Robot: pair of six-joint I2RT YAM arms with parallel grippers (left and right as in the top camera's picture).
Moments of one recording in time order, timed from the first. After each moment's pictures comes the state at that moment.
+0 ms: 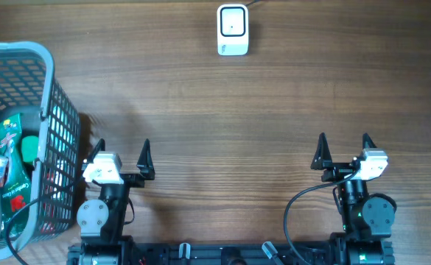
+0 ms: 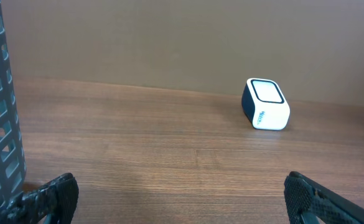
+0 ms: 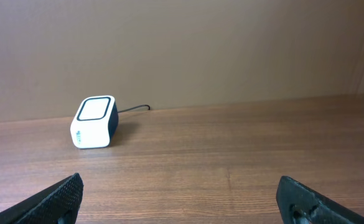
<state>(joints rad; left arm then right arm) 0.00 0.01 0.02 -0.07 0.06 -0.13 0.00 0.01 0.01 0.00 -0.02 0.09</state>
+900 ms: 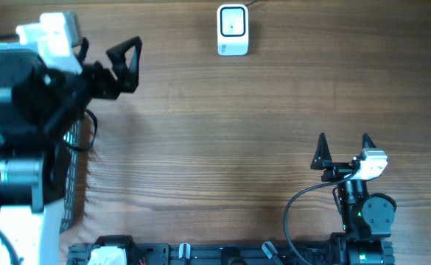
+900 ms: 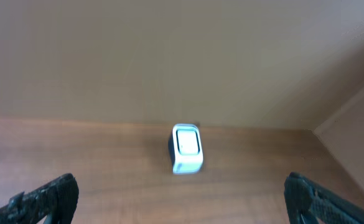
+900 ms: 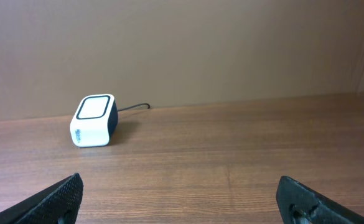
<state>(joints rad) 0.00 1.09 1.43 -0.64 0.32 -0.24 0.00 0.02 0.01 0.00 -0.02 0.09</state>
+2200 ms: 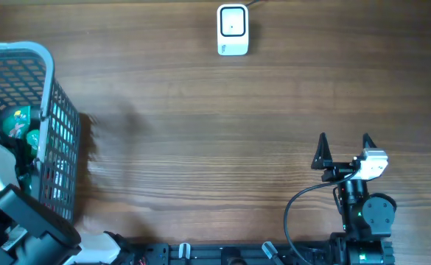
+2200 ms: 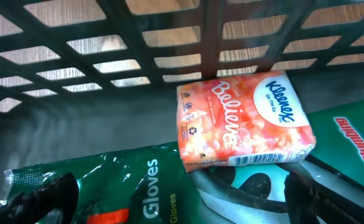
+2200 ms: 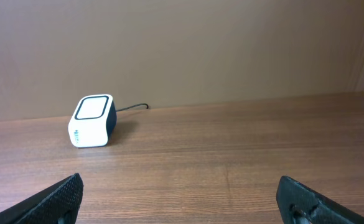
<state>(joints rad) 0.77 1.63 1.04 -0.58 -0.46 -0.62 -0.01 0.02 0.01 0.00 -0.01 0.09</state>
